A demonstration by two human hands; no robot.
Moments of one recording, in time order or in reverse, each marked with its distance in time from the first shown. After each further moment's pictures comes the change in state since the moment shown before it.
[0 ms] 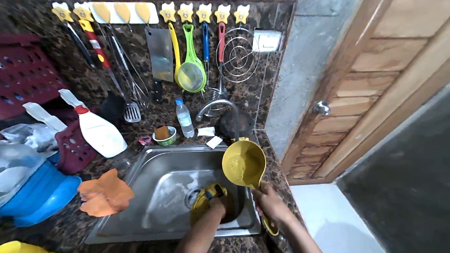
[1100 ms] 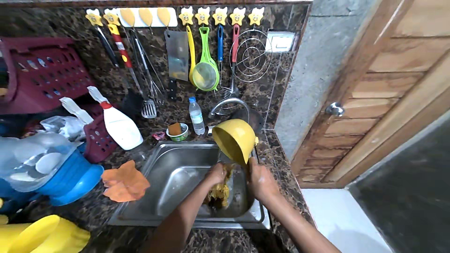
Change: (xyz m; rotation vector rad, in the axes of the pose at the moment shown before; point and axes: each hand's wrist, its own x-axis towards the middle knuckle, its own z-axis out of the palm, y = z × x) left_hand -0.044 -0.057 -0.100 -0.492 0.369 0.205; right_hand -0.002 -0.069 0.046 -0.973 0.145 -0.158
